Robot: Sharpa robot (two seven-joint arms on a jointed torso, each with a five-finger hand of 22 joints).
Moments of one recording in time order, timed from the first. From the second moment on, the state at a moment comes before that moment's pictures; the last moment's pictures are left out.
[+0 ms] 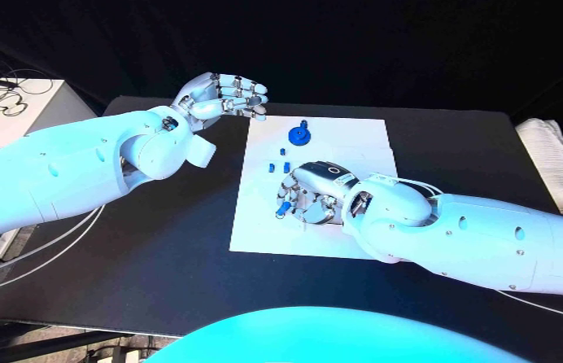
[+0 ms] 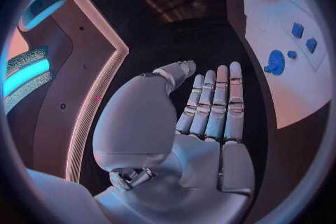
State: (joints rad) left arm 1.21 -0.88 -0.01 1.43 -0.24 -0.07 0.39; left_hand 1.38 -0.16 0.54 0.00 0.27 0.80 0.20 0.30 0.32 0.95 0.18 0.26 0.07 0.93 0.13 0.36 0.32 0.17 0.92 0.22 0.28 0.29; right arm 1.14 -0.67 -0.18 1.70 -1.55 -0.36 -0.20; right_hand 1.33 -0.18 0.66 -0.02 0.20 1.07 0.11 0.31 0.37 1.24 0.04 0.27 0.11 1.47 -0.04 1.38 1.22 0.05 1.46 0.06 1.38 1.31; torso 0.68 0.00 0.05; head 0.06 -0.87
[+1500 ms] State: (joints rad) left arm 1.21 -0.88 -0.01 1.44 -0.24 -0.07 0.38; left_hand 1.38 -0.16 0.54 0.00 0.27 0.80 0.20 0.30 0.32 0.95 0.18 0.26 0.07 0.93 0.13 0.35 0.32 0.17 0.92 0.22 0.27 0.29; right arm 1.12 -0.63 -0.18 1.67 -1.58 -0.32 -0.20; right_hand 1.32 -0.19 0.65 -0.02 0.20 1.02 0.13 0.30 0.41 1.21 0.05 0.24 0.13 1.47 -0.04 1.37 1.20 0.05 1.47 0.06 1.35 1.31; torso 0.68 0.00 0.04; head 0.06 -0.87
